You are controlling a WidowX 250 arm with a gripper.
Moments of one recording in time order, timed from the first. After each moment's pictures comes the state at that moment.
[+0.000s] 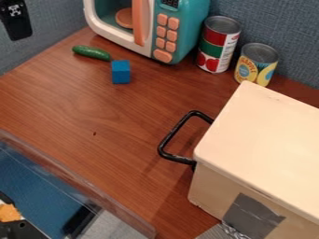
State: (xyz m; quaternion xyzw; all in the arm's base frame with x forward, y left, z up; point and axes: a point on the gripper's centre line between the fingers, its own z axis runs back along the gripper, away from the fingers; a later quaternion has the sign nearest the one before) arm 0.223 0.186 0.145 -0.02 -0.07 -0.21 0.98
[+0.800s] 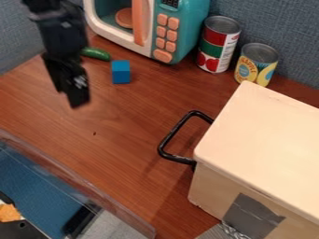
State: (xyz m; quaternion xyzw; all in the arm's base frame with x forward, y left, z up) arm 0.230 0.089 0.070 -0.11 -0.04 -0.19 0.97
